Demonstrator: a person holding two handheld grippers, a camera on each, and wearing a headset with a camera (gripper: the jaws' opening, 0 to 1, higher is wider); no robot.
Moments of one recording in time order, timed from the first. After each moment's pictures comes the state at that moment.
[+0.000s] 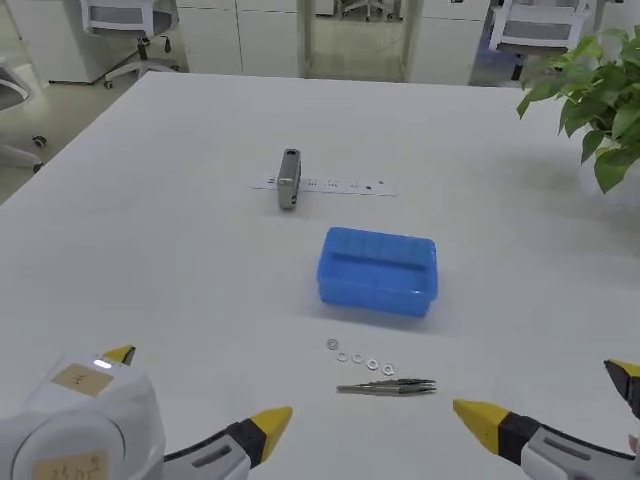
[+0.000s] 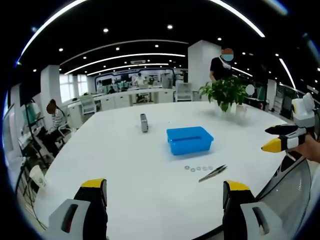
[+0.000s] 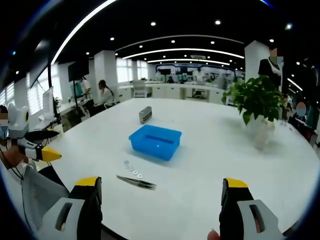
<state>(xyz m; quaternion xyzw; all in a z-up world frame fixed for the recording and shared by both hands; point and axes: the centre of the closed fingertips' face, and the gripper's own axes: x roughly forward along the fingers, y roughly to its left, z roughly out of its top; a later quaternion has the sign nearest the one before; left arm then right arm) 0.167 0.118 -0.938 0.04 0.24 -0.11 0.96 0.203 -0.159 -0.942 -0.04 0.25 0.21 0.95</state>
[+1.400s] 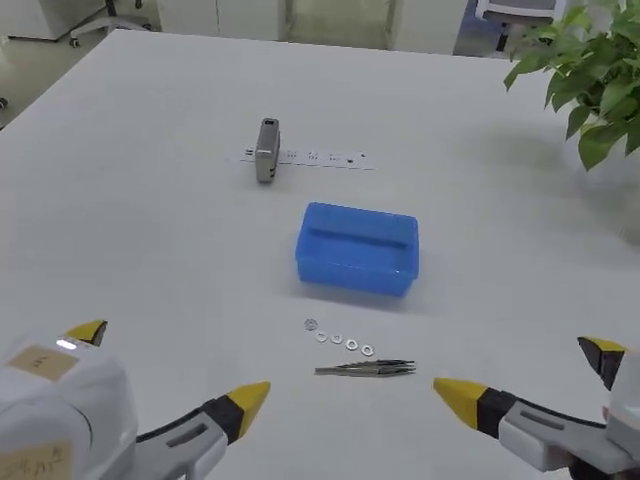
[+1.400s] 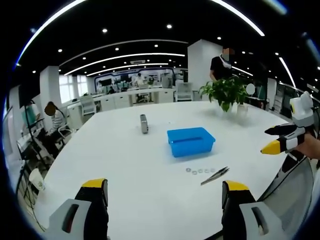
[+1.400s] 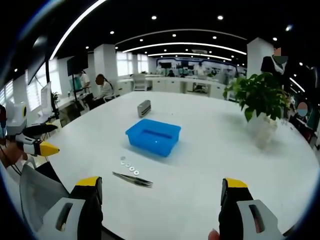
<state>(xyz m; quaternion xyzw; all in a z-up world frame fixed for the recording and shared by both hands) 0.181 0.116 -0.938 0.04 0.24 -0.11 0.96 0.213 -0.160 -0.952 -0.05 0.28 0.21 0.94</state>
